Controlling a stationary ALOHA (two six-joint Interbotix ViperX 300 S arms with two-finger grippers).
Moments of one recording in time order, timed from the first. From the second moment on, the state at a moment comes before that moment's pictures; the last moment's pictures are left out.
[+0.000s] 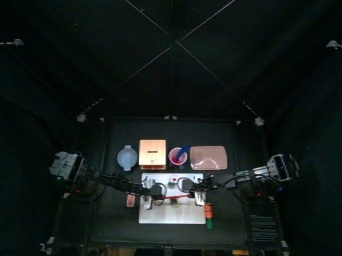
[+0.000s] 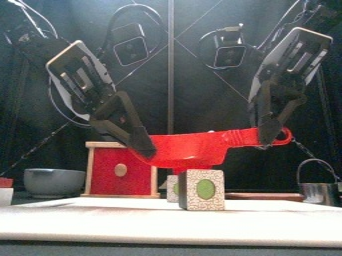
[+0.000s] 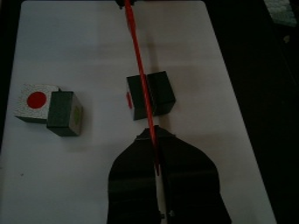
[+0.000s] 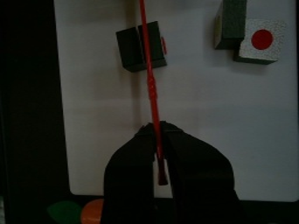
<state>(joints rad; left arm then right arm) -0.22 0.07 0.78 -0.12 -0.21 0.00 0.08 -0.15 0.75 0.20 0.38 0.02</state>
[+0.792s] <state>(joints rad) -0.24 0.13 0.77 -0.14 -0.23 0.00 0.09 -0.09 0.75 0.21 0.35 0.02</state>
